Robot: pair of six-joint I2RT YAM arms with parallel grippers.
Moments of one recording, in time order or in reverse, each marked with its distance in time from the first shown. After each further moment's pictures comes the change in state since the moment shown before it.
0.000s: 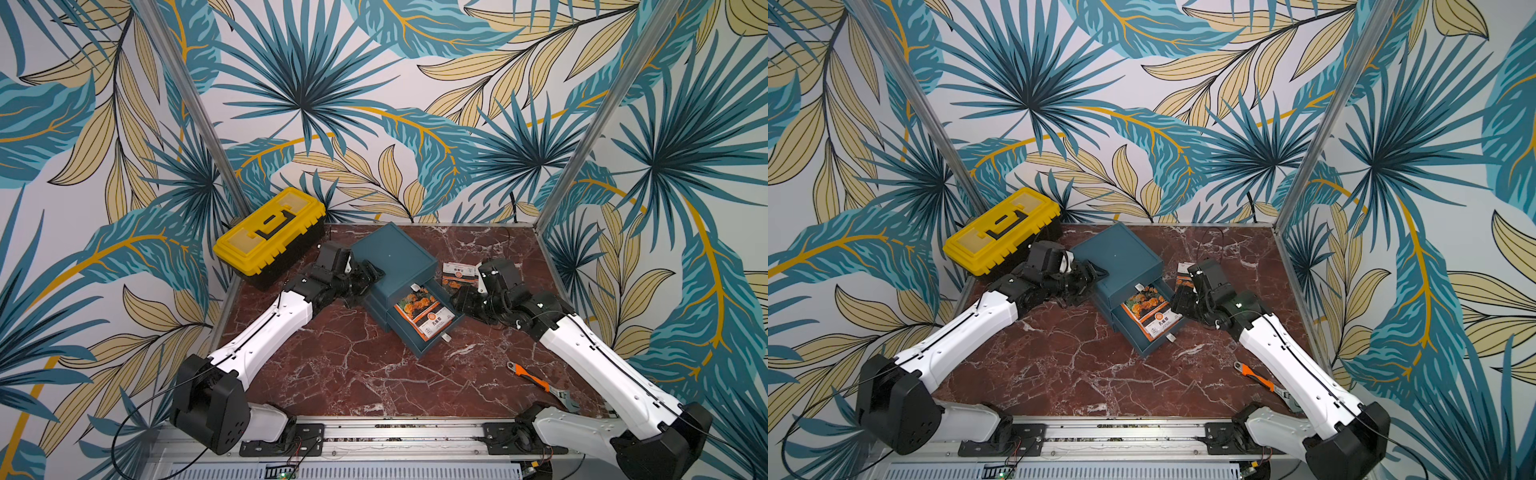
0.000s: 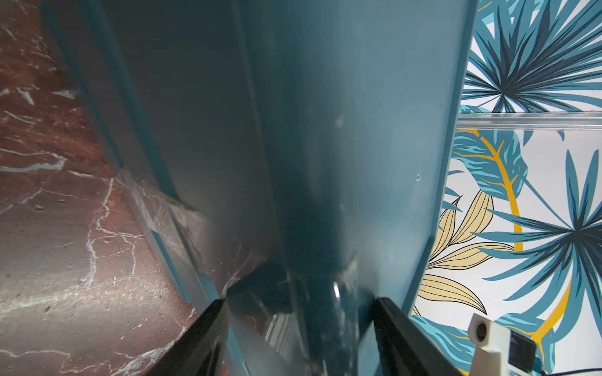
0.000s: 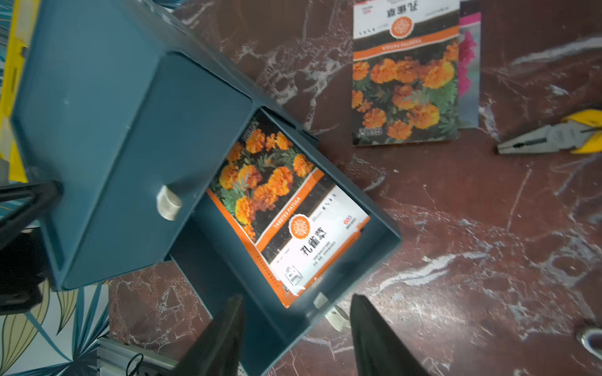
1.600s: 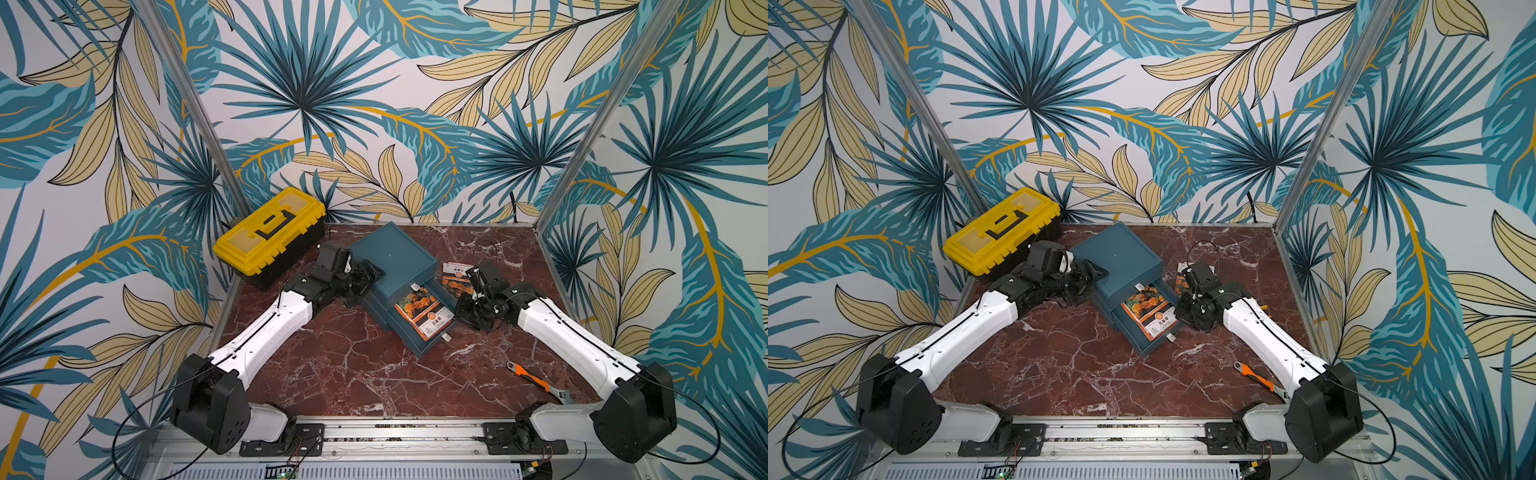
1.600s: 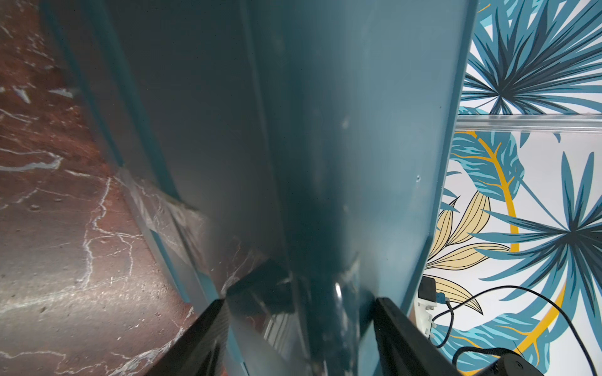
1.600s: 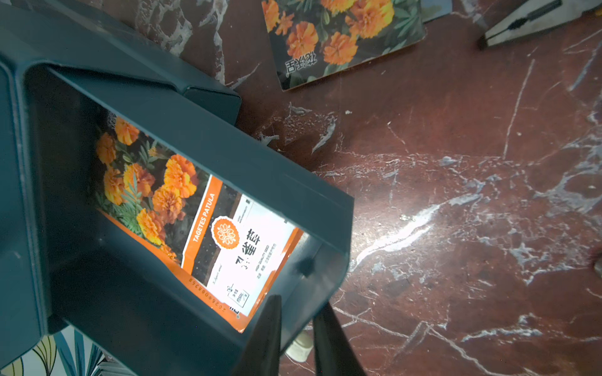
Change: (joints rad) left arm 0.000 0.002 -0.001 0.010 0.007 -0.009; right arm -0.072 0.193 -0.026 -0.032 -0.095 0.117
